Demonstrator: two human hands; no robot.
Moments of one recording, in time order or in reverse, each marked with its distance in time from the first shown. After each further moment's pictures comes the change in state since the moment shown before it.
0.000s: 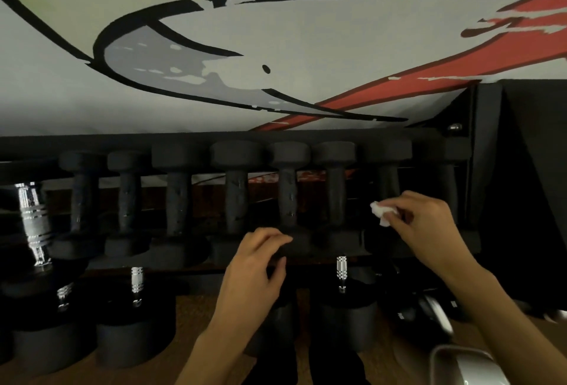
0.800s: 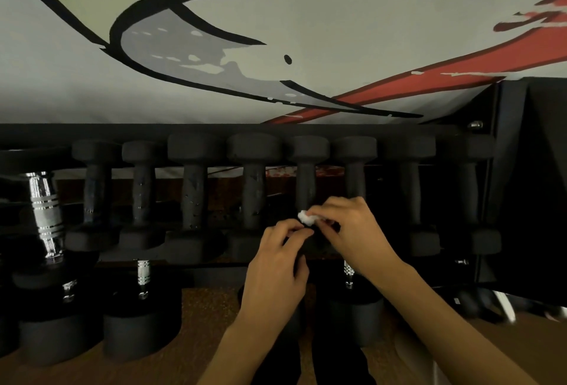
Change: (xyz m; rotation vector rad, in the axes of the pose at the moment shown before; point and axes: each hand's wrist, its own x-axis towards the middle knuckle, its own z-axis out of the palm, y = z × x) left_hand 0.002 -0.001 0.006 0.045 0.008 0.025; right_hand 0.012 -0.082 0.088 -0.045 -0.135 -0.293
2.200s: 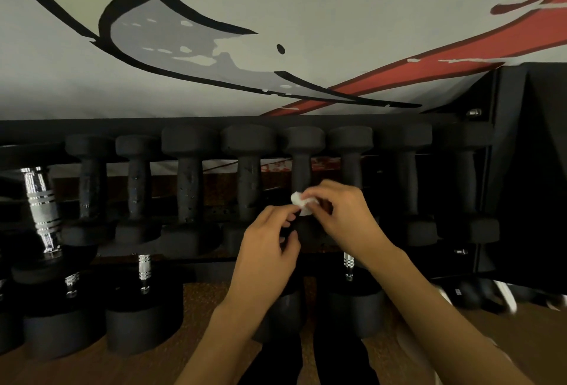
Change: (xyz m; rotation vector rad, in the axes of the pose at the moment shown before) left_hand 0.013 -0.001 -0.009 -0.214 0.068 -0.061; right_hand 0.010 0.001 0.007 0.202 0.072 0.059
